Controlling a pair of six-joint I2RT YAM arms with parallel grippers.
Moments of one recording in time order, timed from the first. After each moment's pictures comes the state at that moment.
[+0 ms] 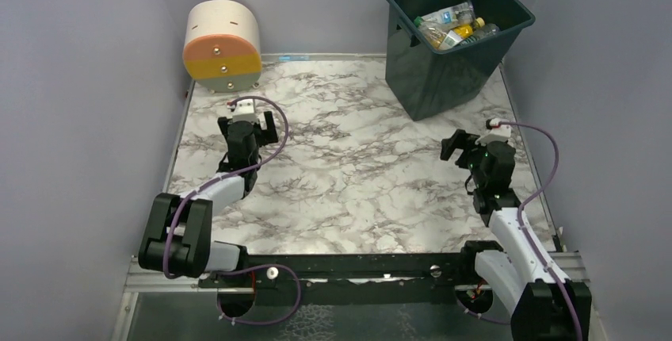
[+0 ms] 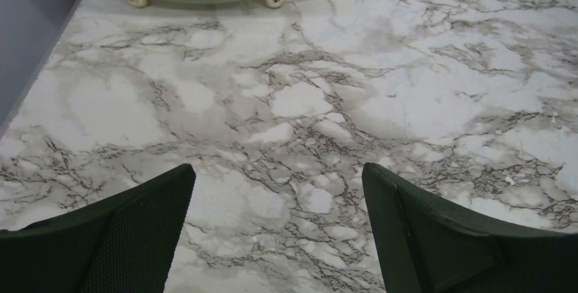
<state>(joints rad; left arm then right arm) -0.18 1.33 0.51 0.54 -0.28 -0.10 -0.02 0.82 0.42 0.14 -0.01 0.23</state>
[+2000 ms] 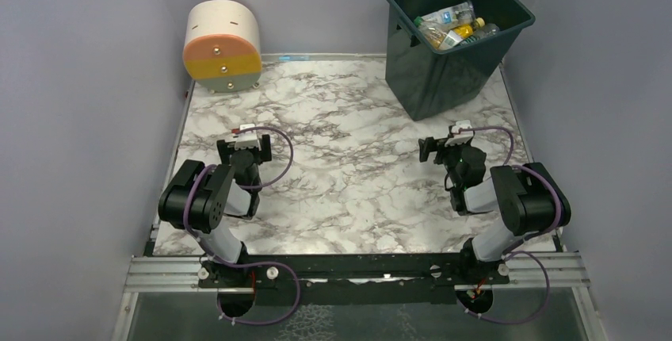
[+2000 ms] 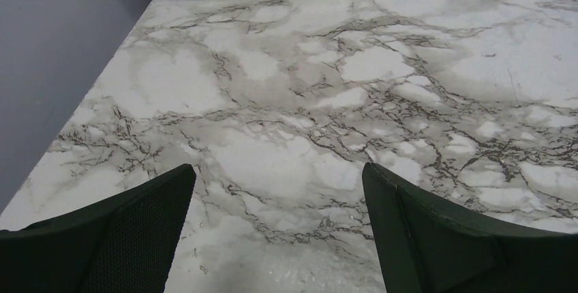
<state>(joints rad) -0.17 1.65 0.22 1.26 -0.41 0.08 0.09 1.60 0.23 1.25 -0.09 0.00</state>
